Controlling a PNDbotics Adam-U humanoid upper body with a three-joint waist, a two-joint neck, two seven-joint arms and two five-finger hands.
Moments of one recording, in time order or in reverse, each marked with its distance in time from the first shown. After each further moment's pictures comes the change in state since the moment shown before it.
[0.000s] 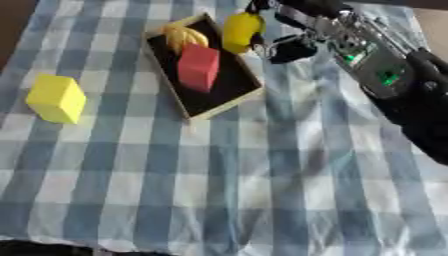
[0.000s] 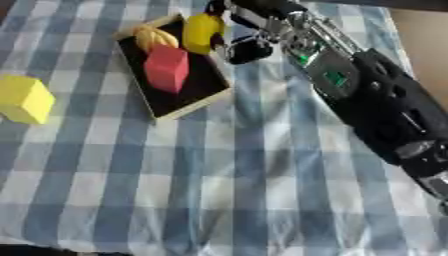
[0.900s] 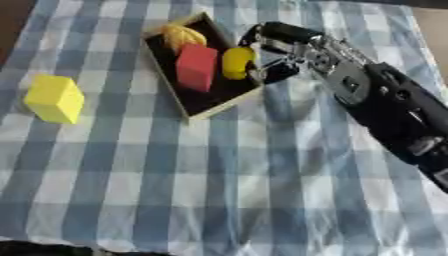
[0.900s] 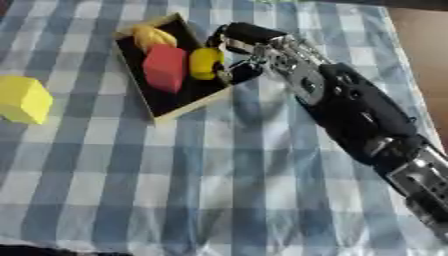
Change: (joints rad) left arm 0.001 0.000 0.000 0.000 0.002 0.002 -0.002; right arm -0.054 0.102 0.014 0.301 0.089 -0.165 0.036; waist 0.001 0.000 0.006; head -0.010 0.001
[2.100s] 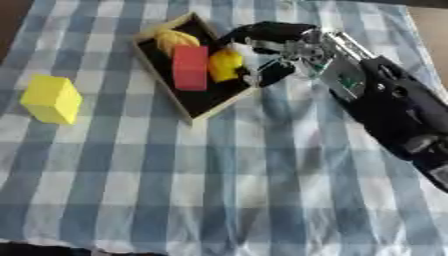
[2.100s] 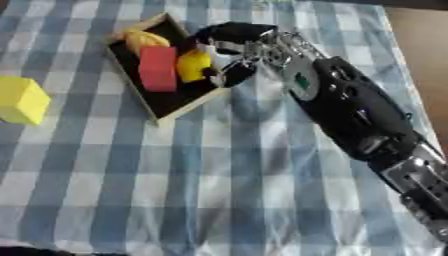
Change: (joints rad) left arm 0.000 0.000 0.000 0.000 0.003 0.000 0.000; right arm -0.008 -0.007 -0.006 -0.138 0.019 -0.001 0.140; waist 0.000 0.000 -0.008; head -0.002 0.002
